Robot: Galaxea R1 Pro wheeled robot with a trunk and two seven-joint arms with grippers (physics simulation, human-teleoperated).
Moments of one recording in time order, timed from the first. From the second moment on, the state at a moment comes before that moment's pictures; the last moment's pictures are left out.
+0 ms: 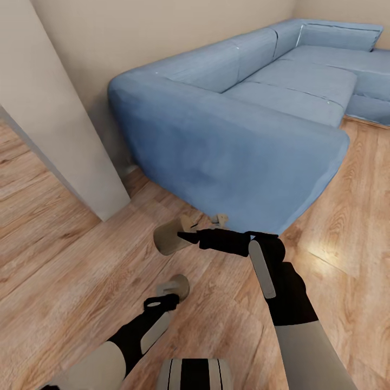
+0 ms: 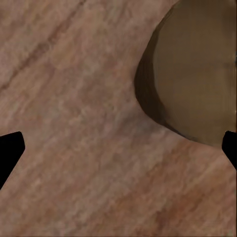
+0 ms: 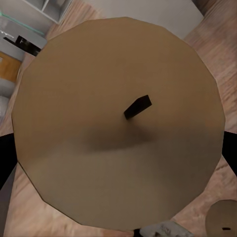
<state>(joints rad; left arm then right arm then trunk) -0.66 -0.09 -0.66 -0.58 0.75 0.17 0.53 -0.70 0.14 0.11 -1.43 -0.27 0.96 0.63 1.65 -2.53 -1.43</state>
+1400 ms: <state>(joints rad) -0.67 -0.10 -0.67 -0.66 0.72 0.14 0.43 -0.70 0.14 0.14 -1.43 -0.27 0.96 0.63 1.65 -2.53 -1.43</state>
